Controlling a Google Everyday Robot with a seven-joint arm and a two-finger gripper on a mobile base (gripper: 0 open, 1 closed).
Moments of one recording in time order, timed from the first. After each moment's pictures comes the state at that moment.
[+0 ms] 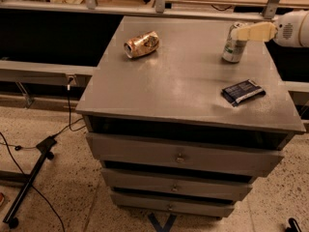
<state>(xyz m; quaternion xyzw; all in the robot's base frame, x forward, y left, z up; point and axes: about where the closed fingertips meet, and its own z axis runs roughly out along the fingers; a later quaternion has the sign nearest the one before) 0.717 -0.309 0.947 -0.18 0.81 0.18 0.54</state>
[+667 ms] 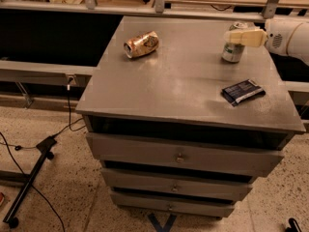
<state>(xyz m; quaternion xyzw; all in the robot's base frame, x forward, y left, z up) 0.725 -0.293 0.950 -0.20 0.74 0.18 0.62</state>
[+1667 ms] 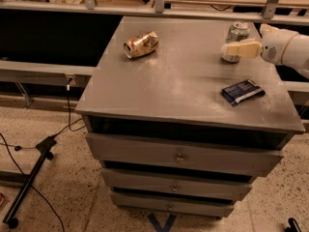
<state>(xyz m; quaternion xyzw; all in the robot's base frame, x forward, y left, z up) 0.731 -0.293 0.920 -0.25 0.71 0.17 0.63</state>
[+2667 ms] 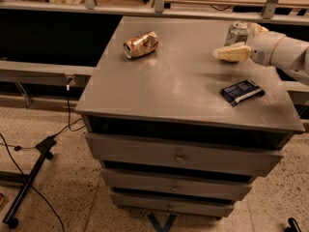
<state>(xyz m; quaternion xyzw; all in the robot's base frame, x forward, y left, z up) 0.749 -0.273 0.906 -0.30 0.69 0.15 0.64</state>
